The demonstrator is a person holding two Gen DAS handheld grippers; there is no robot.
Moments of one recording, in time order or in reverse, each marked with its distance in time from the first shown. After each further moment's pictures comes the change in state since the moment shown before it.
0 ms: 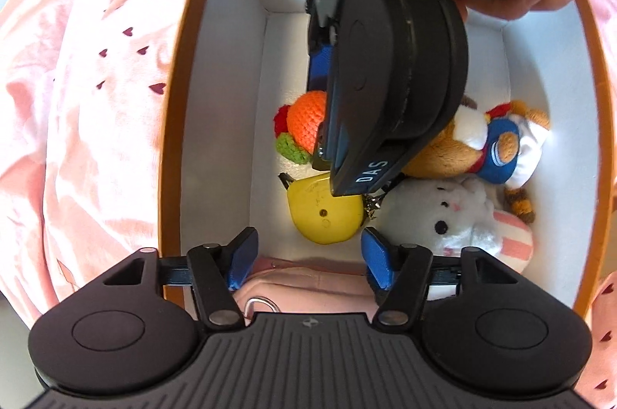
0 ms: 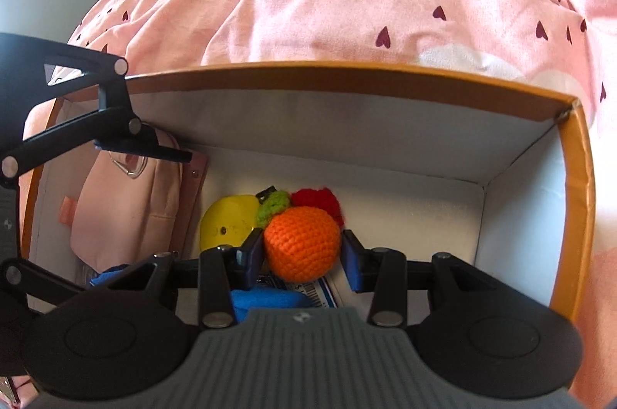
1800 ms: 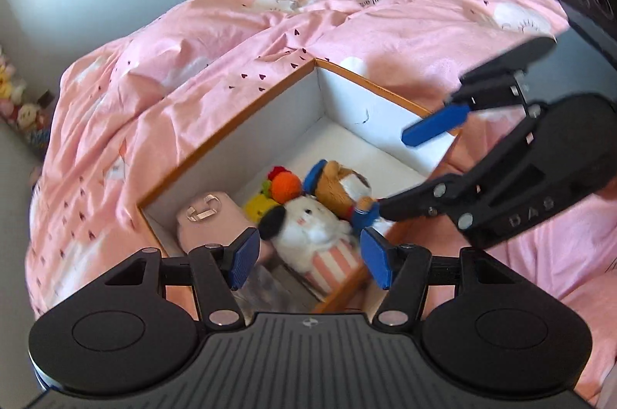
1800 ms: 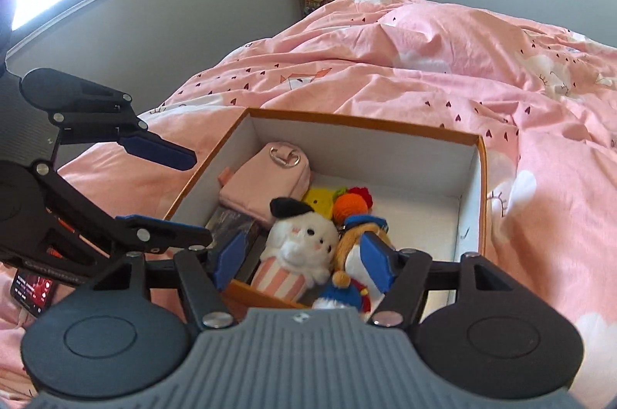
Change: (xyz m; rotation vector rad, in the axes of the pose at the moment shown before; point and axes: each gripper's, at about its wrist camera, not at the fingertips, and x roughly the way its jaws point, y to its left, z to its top) left arm -0.122 -0.117 -0.069 -0.689 -0.457 0.167; right arm -0.155 0.104 -0.172 -0.191 -0.437 -0.046
